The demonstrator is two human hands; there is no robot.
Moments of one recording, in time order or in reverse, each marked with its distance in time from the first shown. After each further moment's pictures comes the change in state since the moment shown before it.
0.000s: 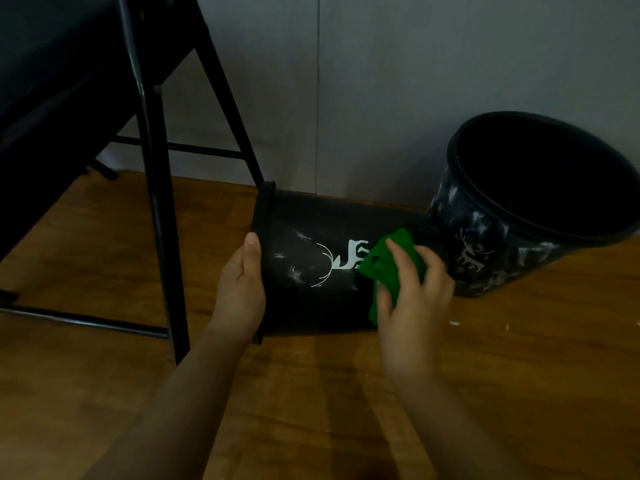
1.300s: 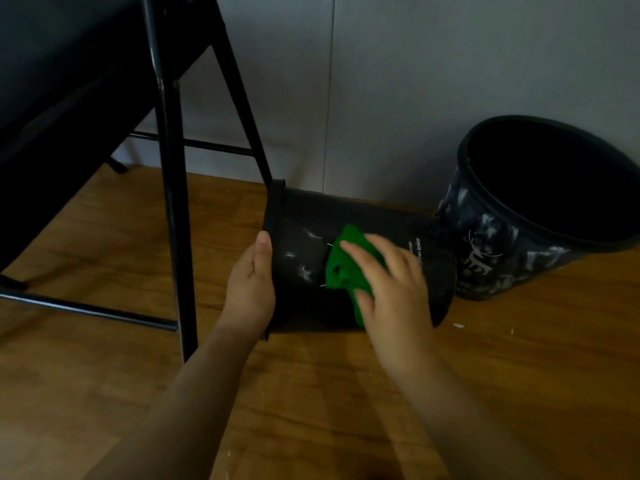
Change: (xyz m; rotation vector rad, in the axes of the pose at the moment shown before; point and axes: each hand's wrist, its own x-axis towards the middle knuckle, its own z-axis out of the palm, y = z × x) left_hand -0.002 -0.004 -0.003 -0.002 0.010 0.014; right_hand 0.007 -0.015 -0.002 -0.077 -0.222 -0.304
